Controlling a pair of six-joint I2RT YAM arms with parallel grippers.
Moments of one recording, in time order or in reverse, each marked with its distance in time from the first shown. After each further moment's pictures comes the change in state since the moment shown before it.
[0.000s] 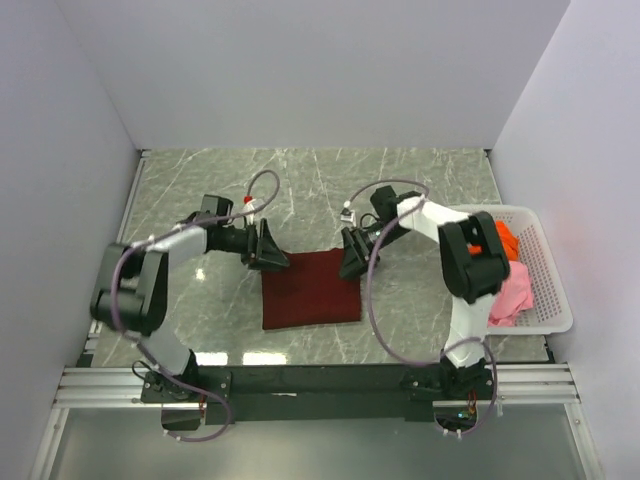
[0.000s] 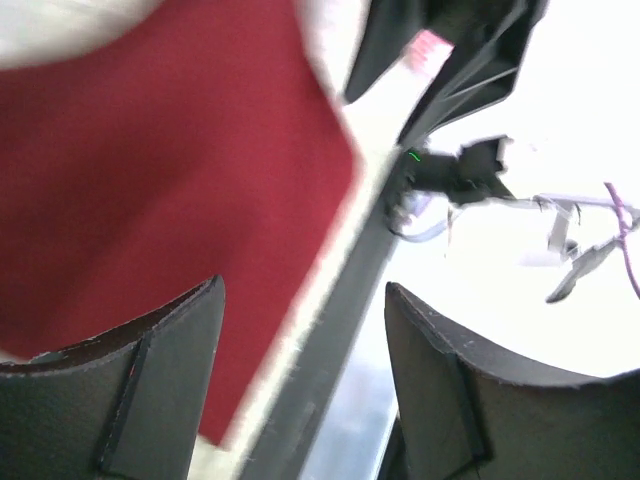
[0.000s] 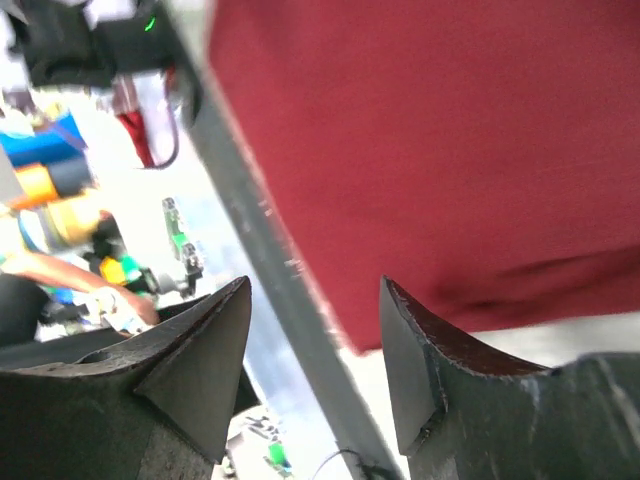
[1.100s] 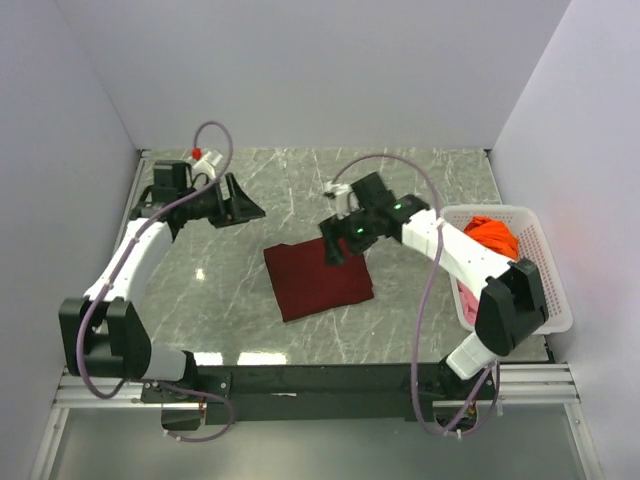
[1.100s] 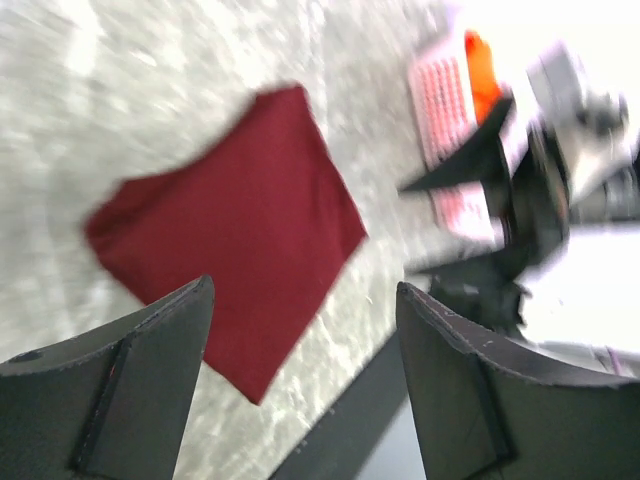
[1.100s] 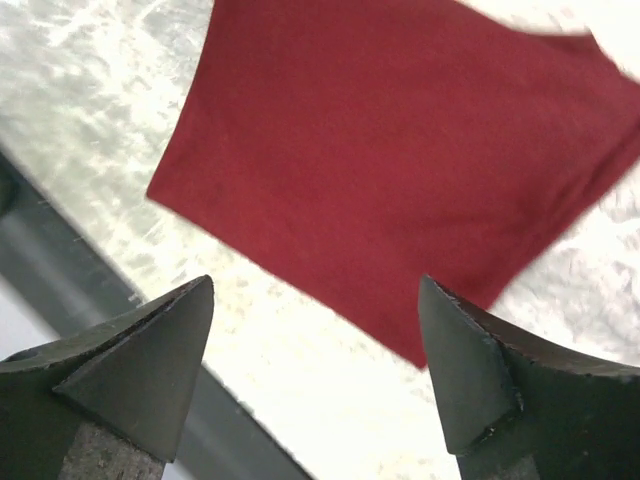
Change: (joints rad) left arm 0.106 -0.300 0.175 -0.094 -0.267 -0.138; right arm 0.226 -0.420 -0.038 0.177 0.623 0.182
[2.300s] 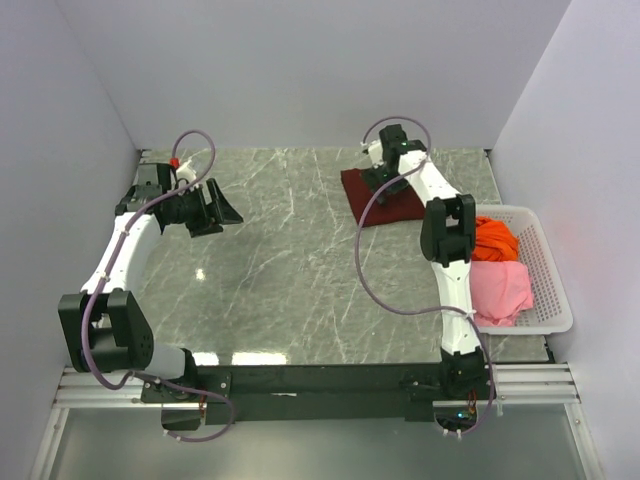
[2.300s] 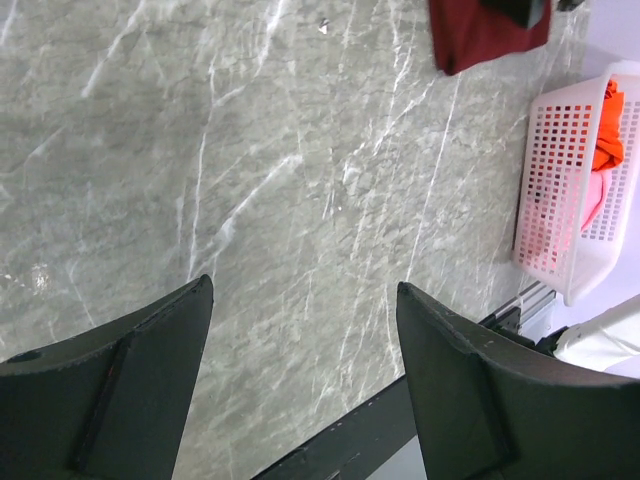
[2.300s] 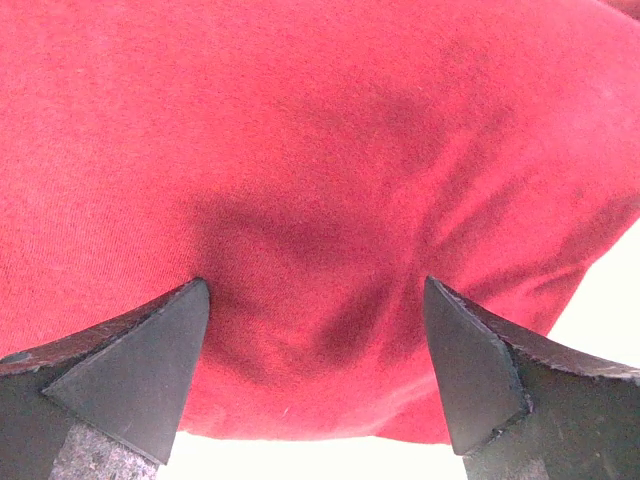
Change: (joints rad) left arm 0.128 0.021 0.062 -0.245 -0.187 0.099; right arm -0.325 0.871 0.920 -0.200 0.442 -0.417
